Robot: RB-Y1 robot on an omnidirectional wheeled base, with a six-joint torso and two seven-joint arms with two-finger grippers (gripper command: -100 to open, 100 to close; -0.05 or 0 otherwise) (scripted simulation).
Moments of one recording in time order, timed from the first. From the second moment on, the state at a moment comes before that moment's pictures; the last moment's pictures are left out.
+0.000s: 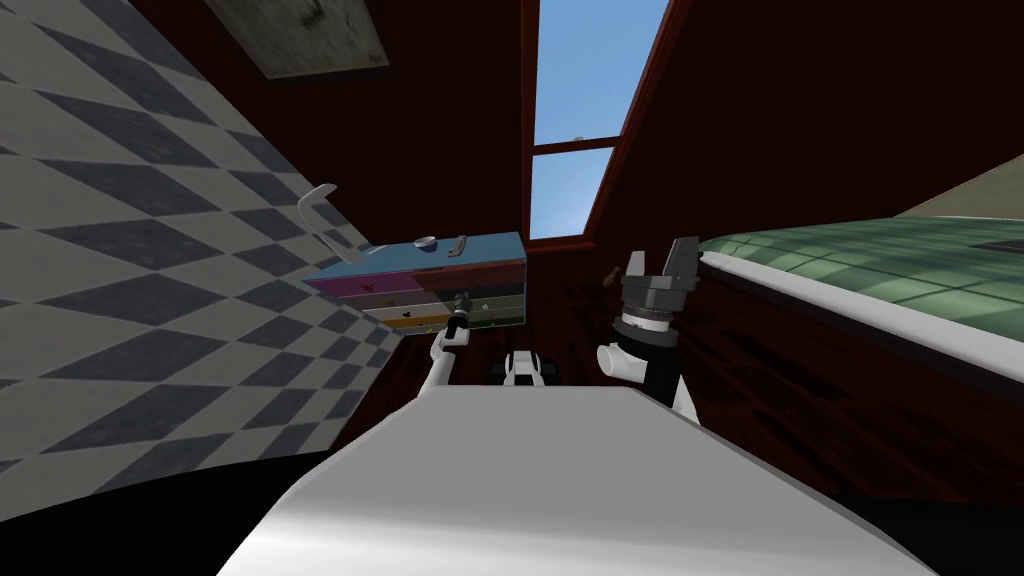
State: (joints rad) left arm -0.04 0.16 0.11 -1.34 -0.10 -0.21 0.53; right arm 0.47 0.01 -0.05 -2.36 0.03 -0.57 0.11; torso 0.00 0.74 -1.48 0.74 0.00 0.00
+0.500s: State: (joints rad) left arm -0.05 0.17 0.12 -1.33 -0.10 -0.19 0.52; right arm 0.47 0.01 -0.05 -2.36 0.03 -0.57 0.11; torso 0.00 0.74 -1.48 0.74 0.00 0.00
